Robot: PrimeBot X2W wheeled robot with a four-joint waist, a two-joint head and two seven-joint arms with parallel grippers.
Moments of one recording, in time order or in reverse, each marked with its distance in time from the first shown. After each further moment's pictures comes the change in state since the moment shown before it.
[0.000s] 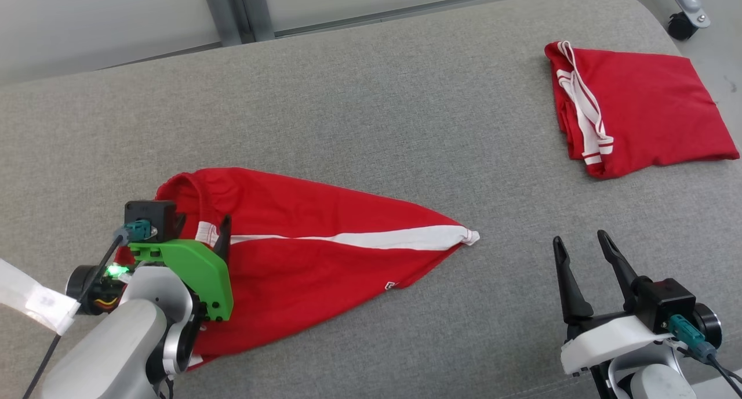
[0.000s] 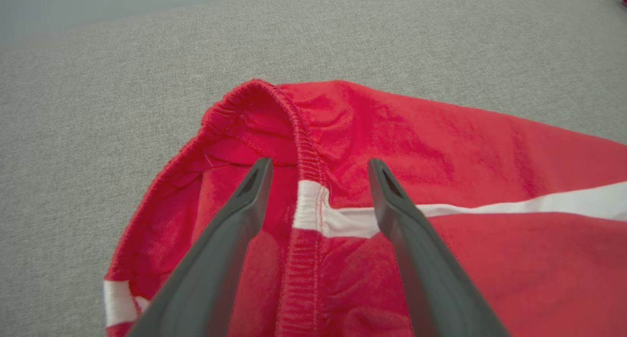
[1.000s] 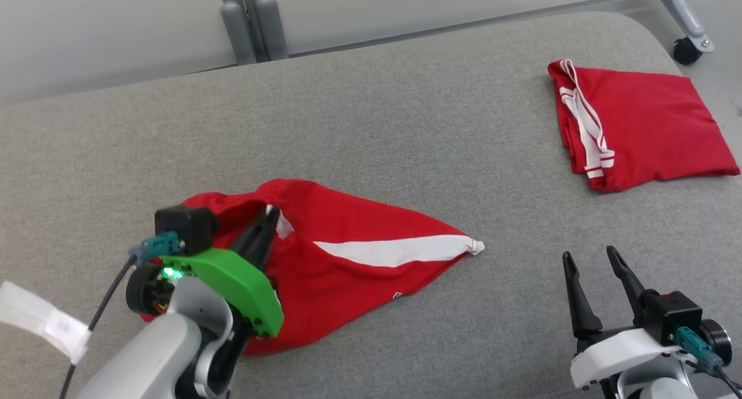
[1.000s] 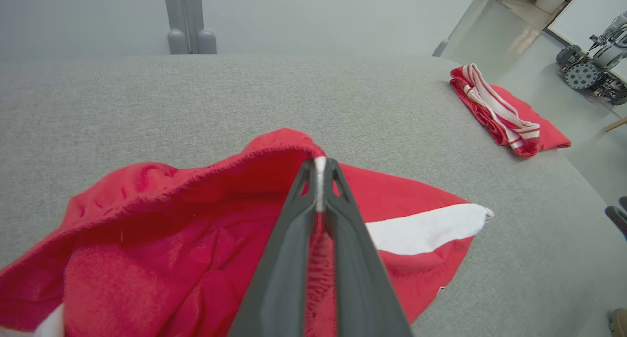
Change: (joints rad) left arm 0.053 -0.048 0.023 -0.187 -0.087 -0.094 -0.069; right arm 0.030 -0.013 -0.015 0.018 0.001 0.000 0.000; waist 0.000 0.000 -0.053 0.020
